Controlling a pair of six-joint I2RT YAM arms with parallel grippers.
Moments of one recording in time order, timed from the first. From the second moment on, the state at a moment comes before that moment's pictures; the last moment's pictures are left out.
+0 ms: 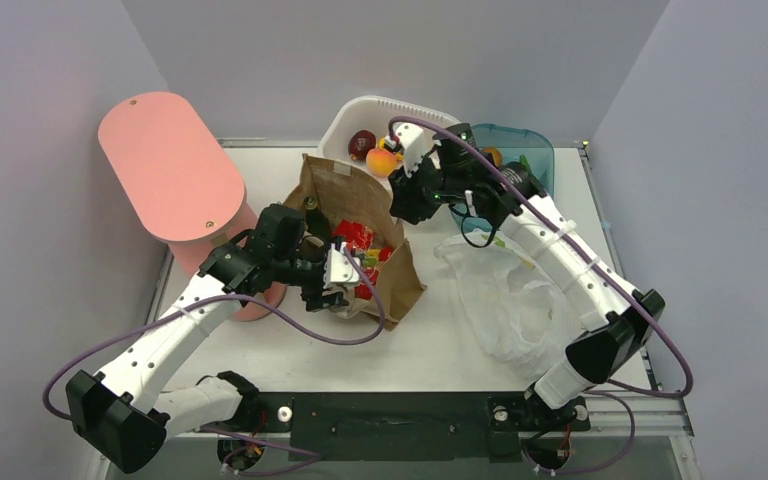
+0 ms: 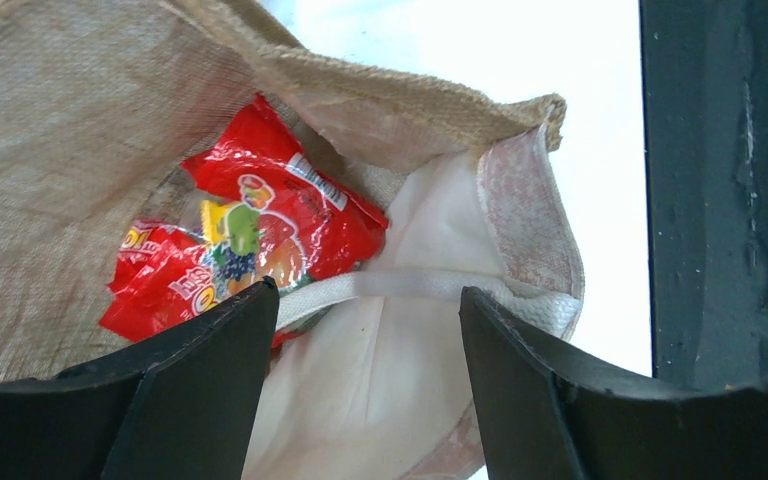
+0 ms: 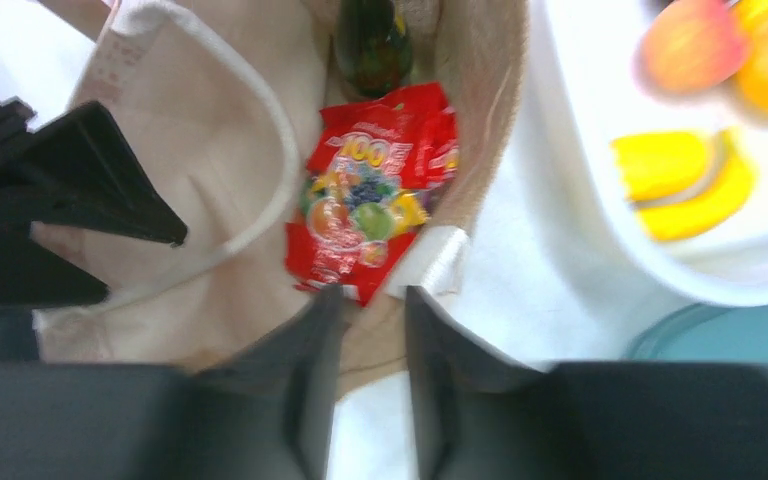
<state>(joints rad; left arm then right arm) -0.56 1.10 1.05 -0.77 0.65 0.84 0.64 1.61 1.76 -0.82 -0.34 -0.14</state>
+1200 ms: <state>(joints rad) -0.56 1.42 1.17 -0.70 0.57 1.15 0.66 1.54 1.58 -0.88 -0.30 -0.35</state>
